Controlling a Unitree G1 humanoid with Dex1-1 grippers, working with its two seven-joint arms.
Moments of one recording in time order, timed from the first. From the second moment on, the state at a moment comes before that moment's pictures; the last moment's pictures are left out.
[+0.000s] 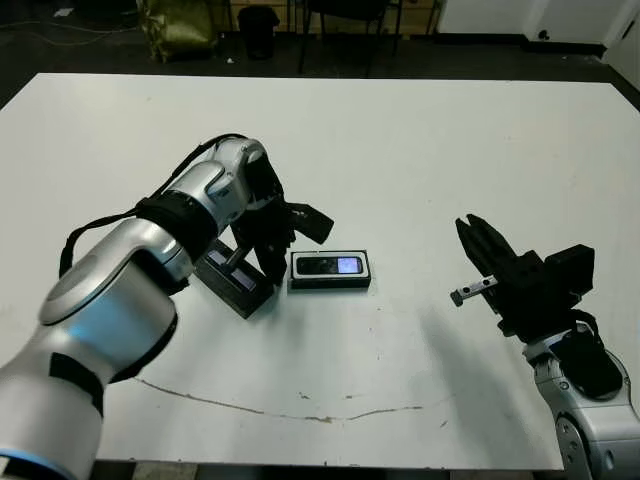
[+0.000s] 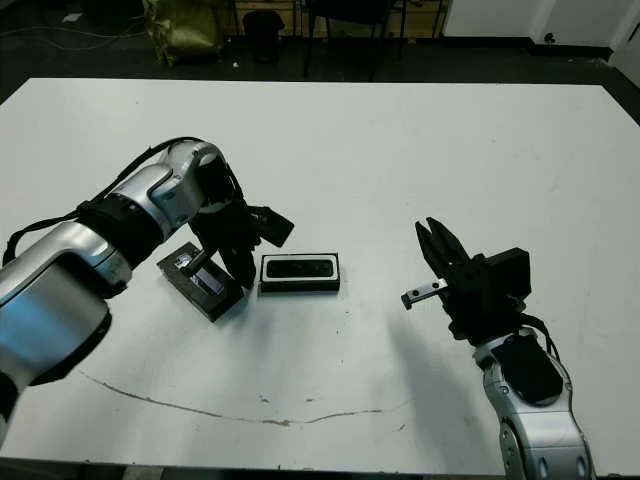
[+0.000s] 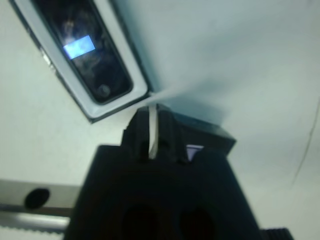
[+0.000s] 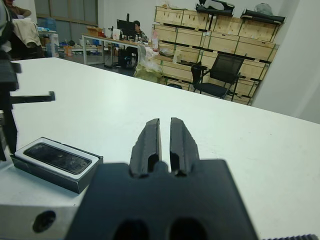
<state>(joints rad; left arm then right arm) -1.17 0.41 -0.90 0.77 0.20 0.04 -1.61 0.08 -0.34 -0.06 -0.43 0.18 0.18 0.30</state>
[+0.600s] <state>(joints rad) -1.09 0.64 -1.03 0.35 0.08 0.07 -1.61 0.08 -0.34 -0.06 -0.44 0.18 0.21 0.30</state>
